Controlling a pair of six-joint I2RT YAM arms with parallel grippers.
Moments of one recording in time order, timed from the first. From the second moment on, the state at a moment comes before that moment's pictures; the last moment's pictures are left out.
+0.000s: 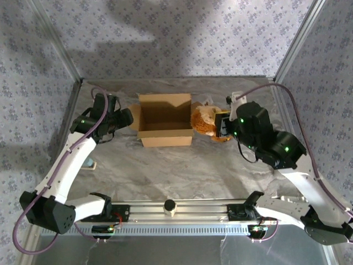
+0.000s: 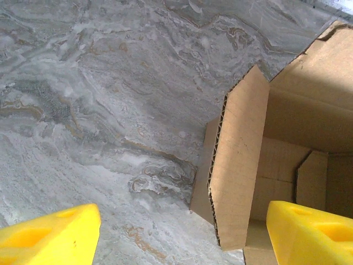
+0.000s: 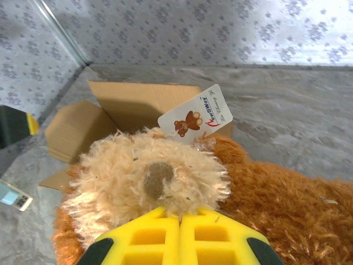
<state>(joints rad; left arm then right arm) -0.33 1.18 1.21 -0.88 -0.17 -0.57 0.77 0.98 1.39 -0.90 0.27 0.41</state>
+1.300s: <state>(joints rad) -0.32 1.11 1.15 -0.95 -0.24 -0.59 0.89 1.31 0.90 -0.55 0.21 0.56</state>
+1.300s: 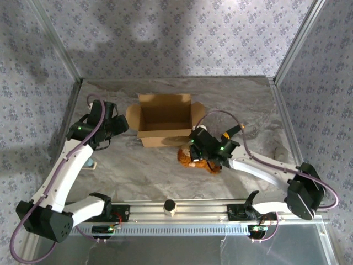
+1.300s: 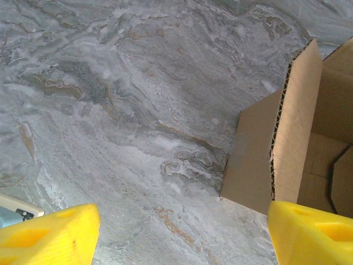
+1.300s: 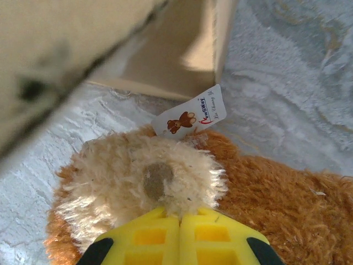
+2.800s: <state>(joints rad) -0.14 1.02 1.17 -0.97 -0.32 -0.51 0.52 1.06 0.90 -0.67 0.31 0.40</state>
